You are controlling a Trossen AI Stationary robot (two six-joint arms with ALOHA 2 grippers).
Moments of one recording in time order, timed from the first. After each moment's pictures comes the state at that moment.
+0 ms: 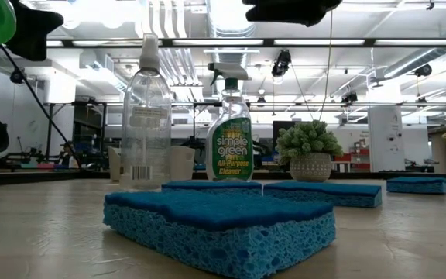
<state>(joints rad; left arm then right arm) -0.92 0.65 0.12 0.50 -0.83 0.06 0.47 1.53 0.91 0.27 0.69 -0.02</state>
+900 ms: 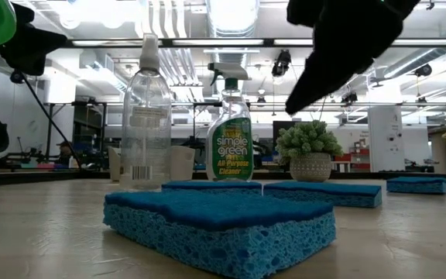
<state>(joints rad) -0.92 0.64 0.12 0.40 -0.89 -0.08 0.40 1.60 0.98 -0.34 0.47 0.48</state>
